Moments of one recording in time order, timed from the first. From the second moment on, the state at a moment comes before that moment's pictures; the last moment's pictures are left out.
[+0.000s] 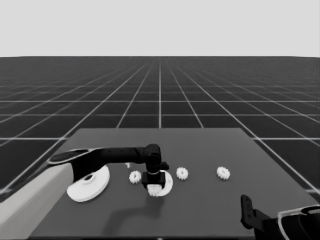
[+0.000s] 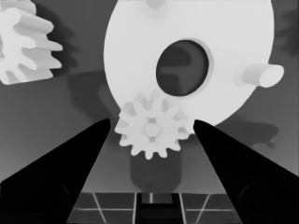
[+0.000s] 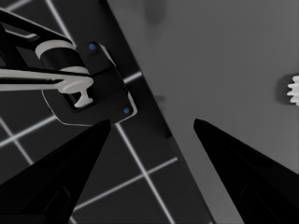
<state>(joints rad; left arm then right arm) 0.18 2.95 -1.48 0.36 1.54 -1.48 -0.35 1.76 -0.39 -0.70 -1.18 0.32</state>
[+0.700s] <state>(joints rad) -0.22 2.93 -1.34 -0.05 1.57 -1.58 -0.35 1.76 -0.39 -0.70 -1.18 0.32</state>
